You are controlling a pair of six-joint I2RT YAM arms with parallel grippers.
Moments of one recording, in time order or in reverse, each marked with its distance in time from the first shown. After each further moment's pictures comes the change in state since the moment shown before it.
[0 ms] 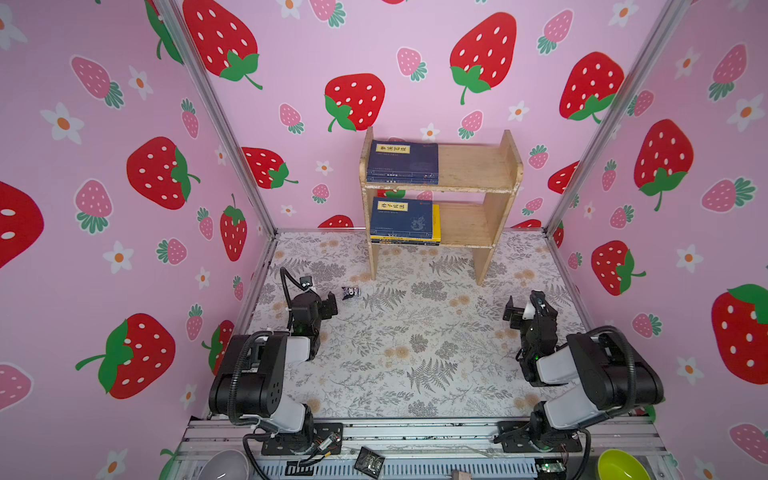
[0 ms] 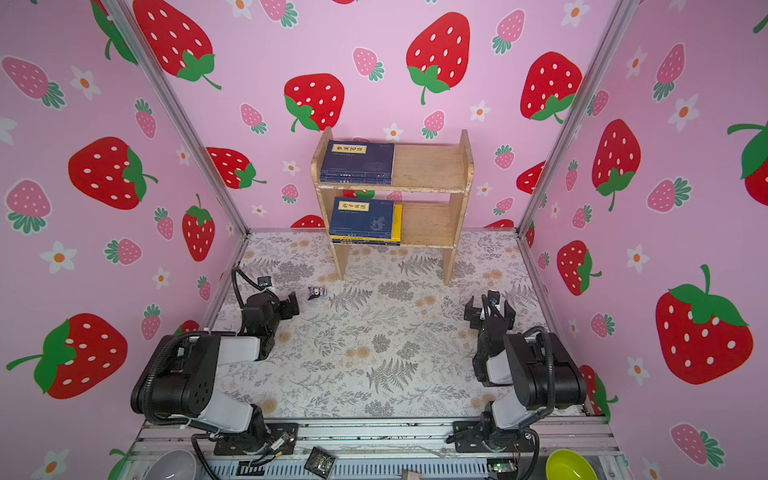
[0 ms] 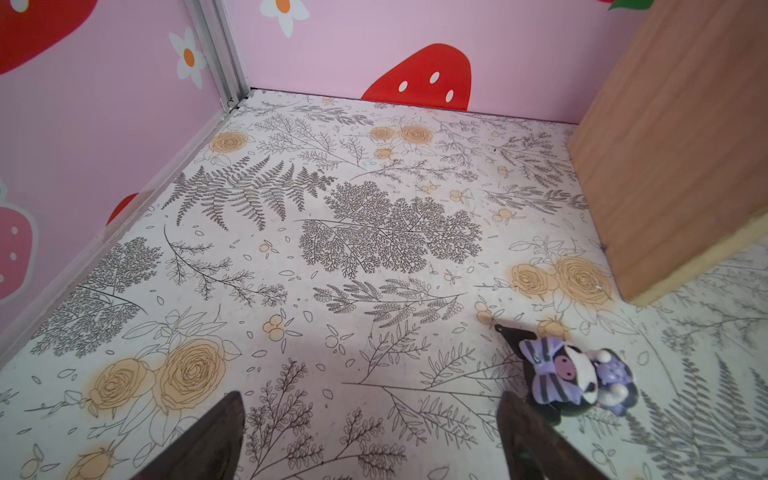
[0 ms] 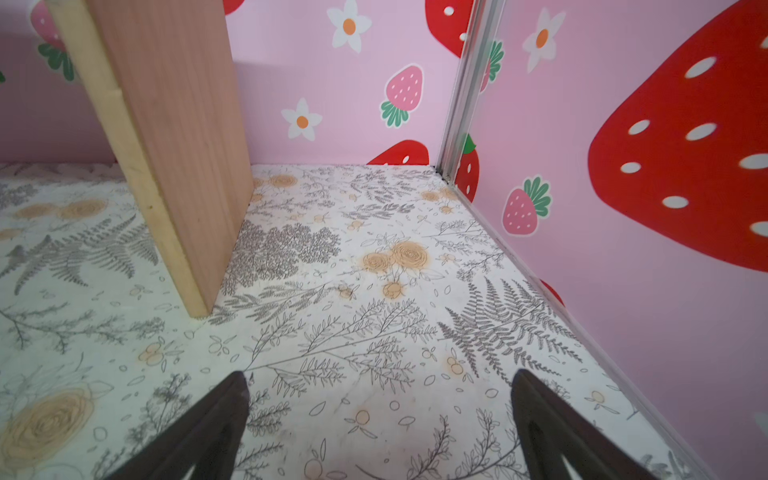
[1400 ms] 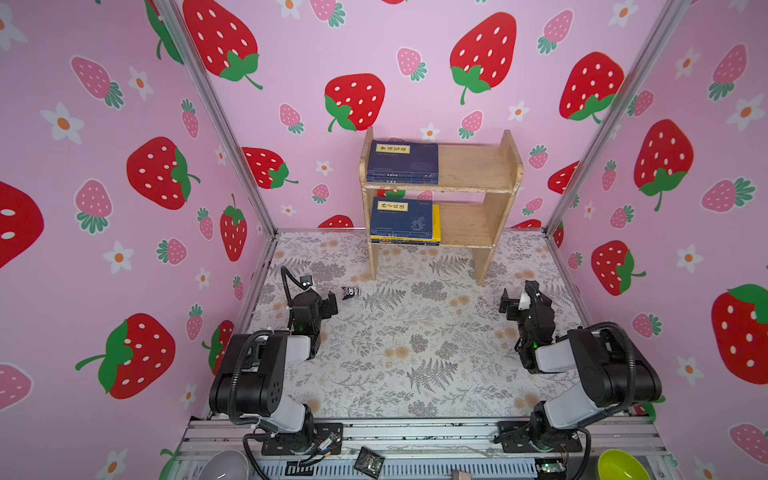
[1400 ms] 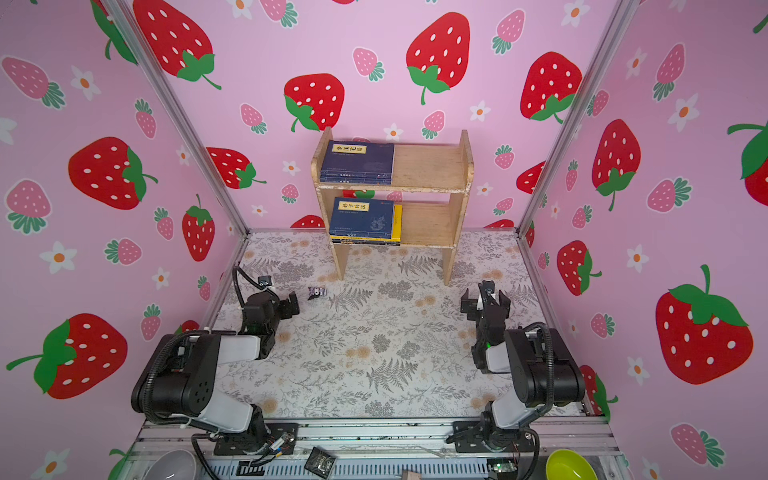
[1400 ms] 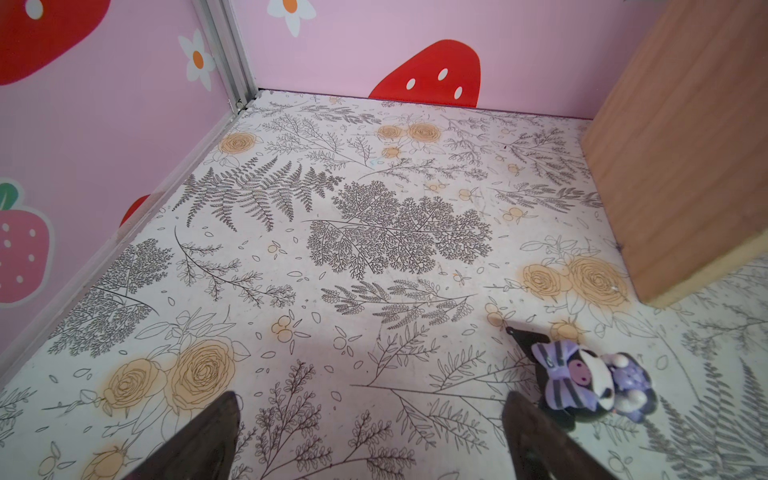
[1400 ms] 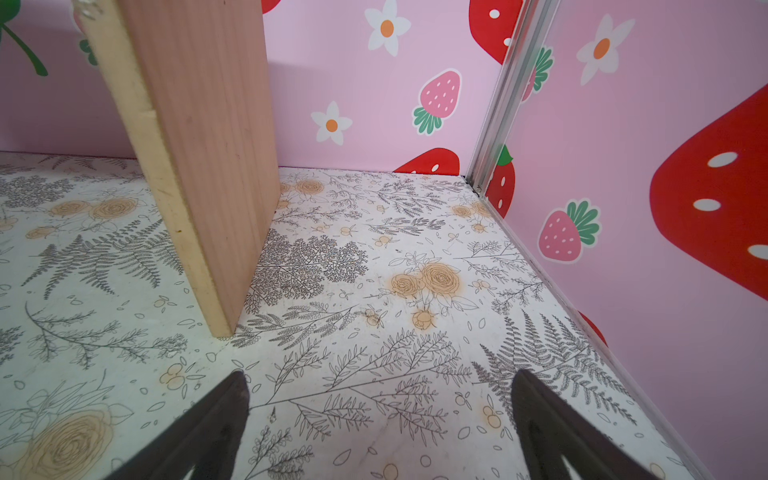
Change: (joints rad) left arm -0.003 0.005 0.012 -0.016 -0.029 0.008; right arm -0.006 0.003 0.113 -0.109 -0.071 -0.024
